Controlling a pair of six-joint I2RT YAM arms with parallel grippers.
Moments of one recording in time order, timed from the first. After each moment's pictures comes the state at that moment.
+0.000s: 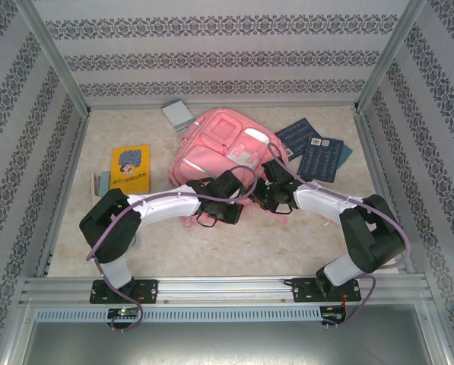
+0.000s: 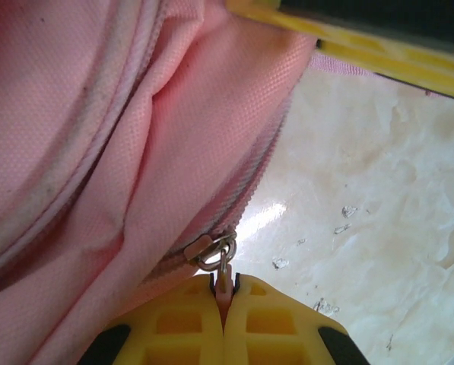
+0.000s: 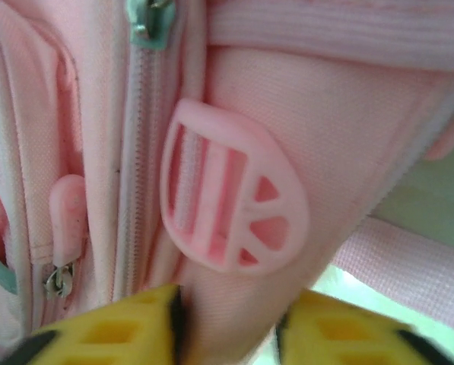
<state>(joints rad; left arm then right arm) -0.85 1.76 1.14 -0.50 0.18 -0.50 0.50 1.54 0.81 -0.28 -0.27 1.08</state>
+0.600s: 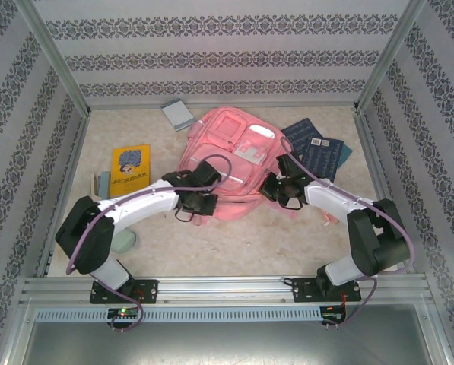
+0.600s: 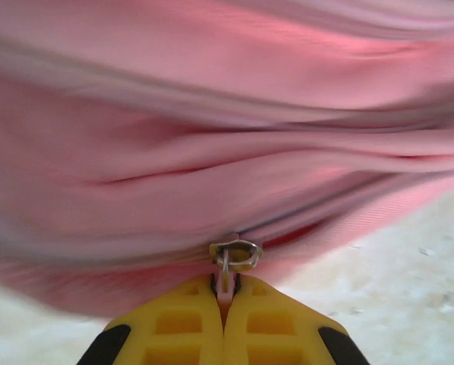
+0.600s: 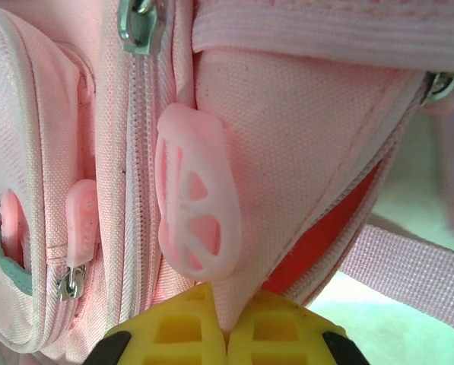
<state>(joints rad) -0.69 1.58 1.08 -0.72 0.00 -0.52 0.35 1.50 0.81 -0.33 -0.31 0.93</state>
